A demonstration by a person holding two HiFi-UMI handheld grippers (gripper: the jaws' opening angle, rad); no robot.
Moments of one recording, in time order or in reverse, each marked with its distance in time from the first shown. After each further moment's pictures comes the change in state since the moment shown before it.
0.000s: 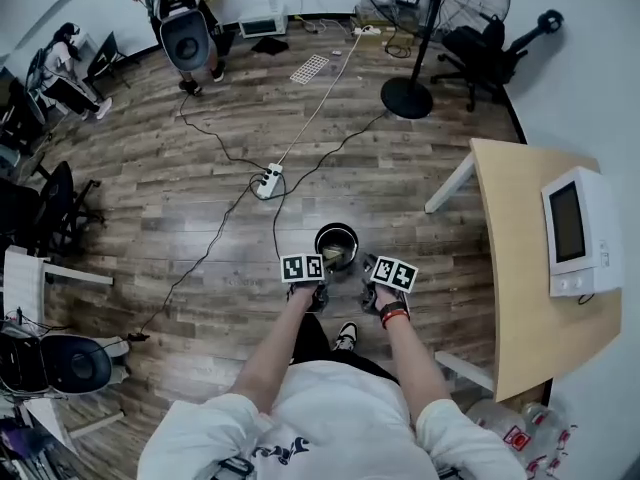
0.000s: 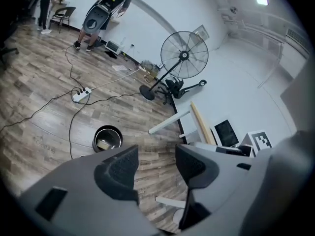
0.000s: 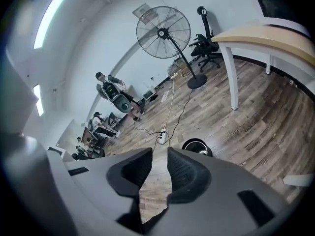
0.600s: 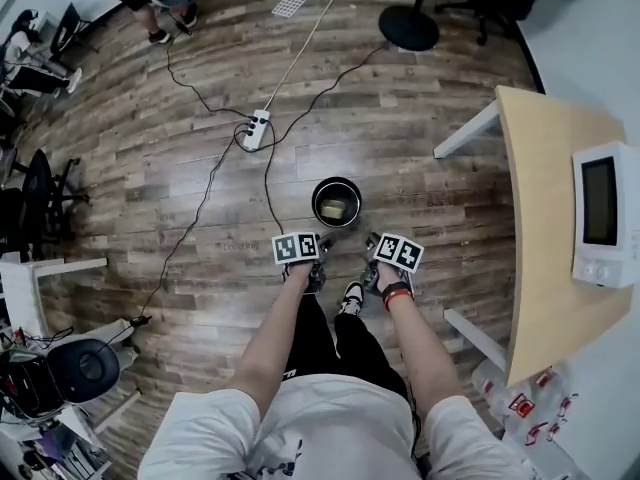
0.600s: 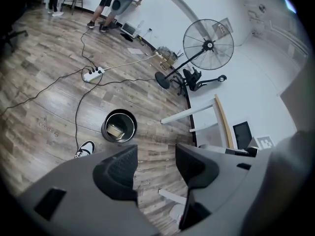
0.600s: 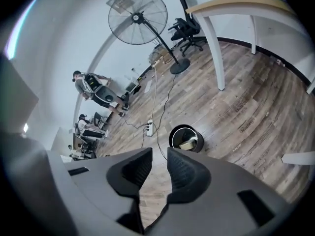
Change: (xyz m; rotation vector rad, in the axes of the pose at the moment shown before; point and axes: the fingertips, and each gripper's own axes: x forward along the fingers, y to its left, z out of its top) left arm 0.111 0.121 -0.005 -0.149 0.130 0.078; right arm 0.122 -0.087 -0.017 0.169 0.112 -0.105
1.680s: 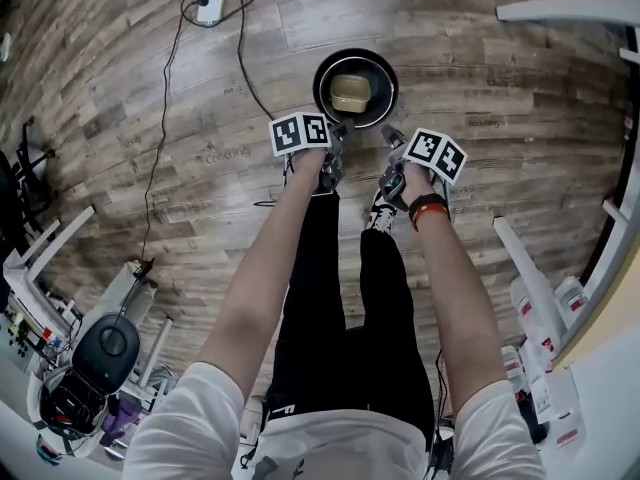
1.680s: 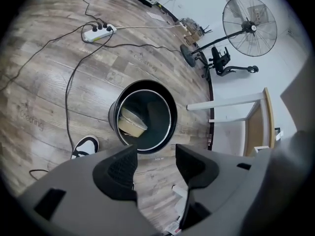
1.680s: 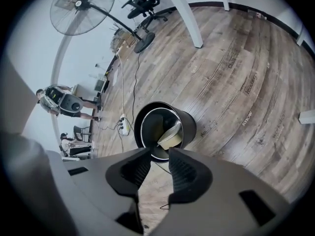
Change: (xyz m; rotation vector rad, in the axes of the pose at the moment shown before) left arm 0.286 0.228 0.013 -0.122 0.265 0.066; right arm 0.304 -0.177 -0.038 0.329 0.124 -0.096
